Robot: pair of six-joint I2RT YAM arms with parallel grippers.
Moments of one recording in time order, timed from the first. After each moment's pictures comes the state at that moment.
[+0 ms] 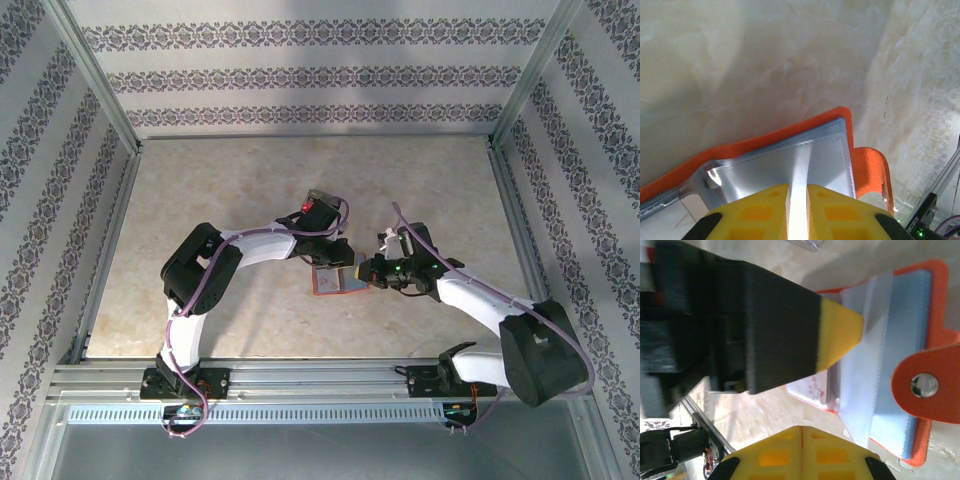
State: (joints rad) left arm -0.70 2.02 1.30 -0.26 0.48 -0.74; right arm 0.38 1.28 0.54 -0.15 -0.63 0.68
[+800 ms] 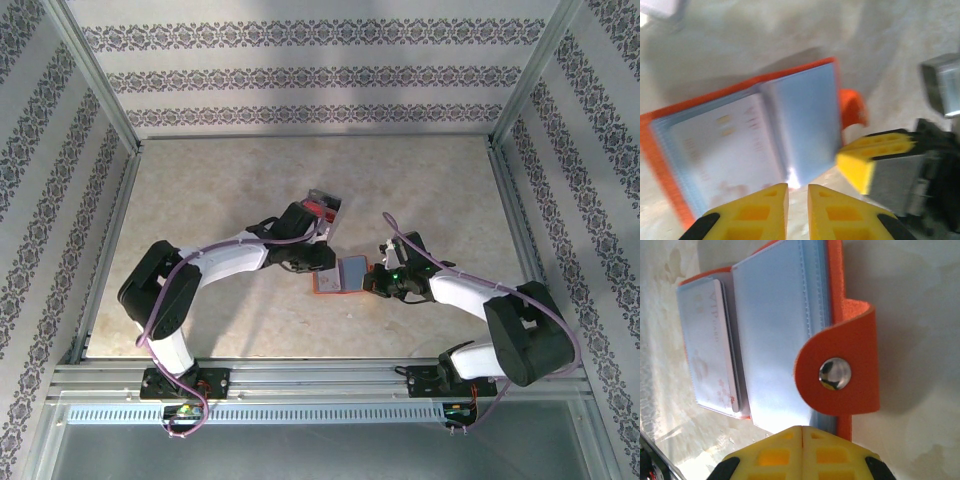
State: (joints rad) left arm -0.66 1.75 1.06 -0.27 0.43 -0.74; right arm 0.38 1.37 0.50 -0.16 -0.50 0.65
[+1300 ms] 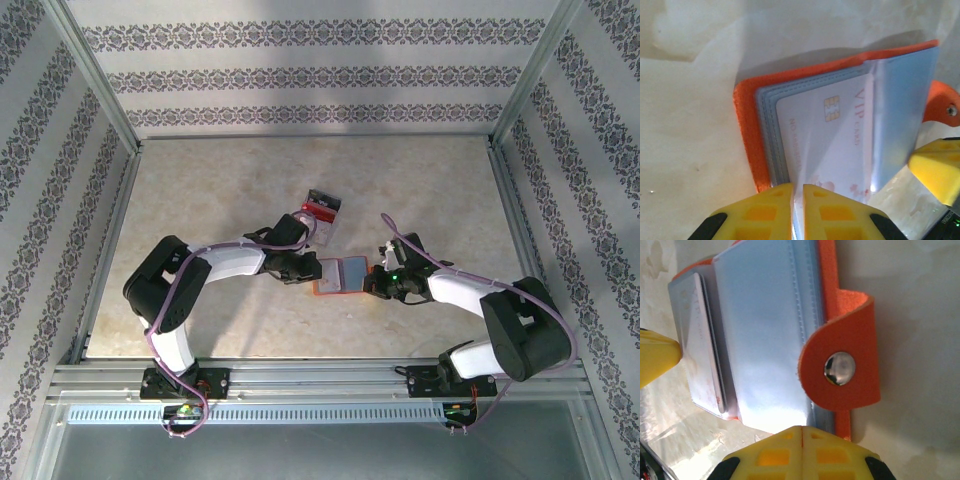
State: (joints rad) left arm -0.62 1.80 0.96 -0.23 0.41 -0.74; right arm 0.38 1.40 0.50 -0.16 -0.49 0.65
